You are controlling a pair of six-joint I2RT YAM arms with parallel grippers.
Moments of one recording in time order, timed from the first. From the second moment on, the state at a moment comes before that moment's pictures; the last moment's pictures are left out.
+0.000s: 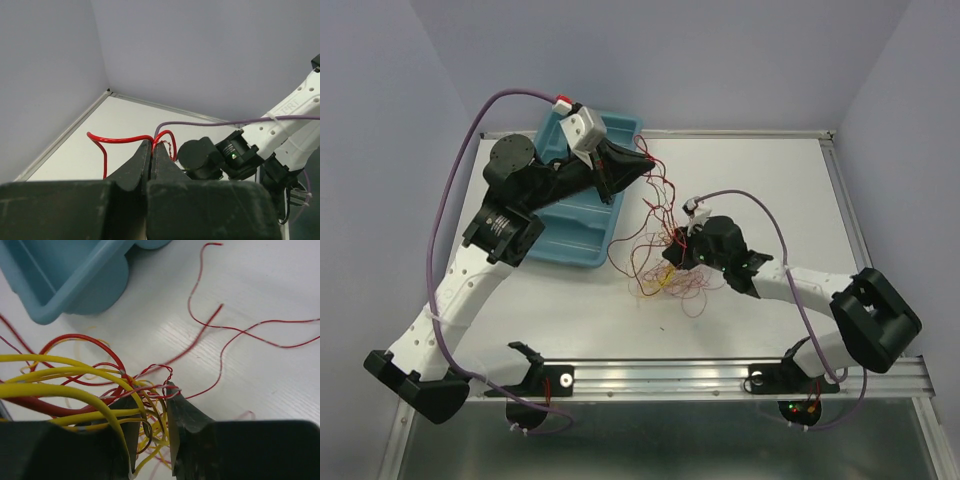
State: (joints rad) left arm -0.58 1.16 1.45 -0.11 0.63 -0.10; right arm 0.67 1.39 0.67 0.32 -0.17 0.33
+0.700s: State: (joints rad) left arm -0.57 0.79 1.23 0.00 0.25 -0.11; right arm 0.14 1.31 0.68 -0.12 0.54 0.94
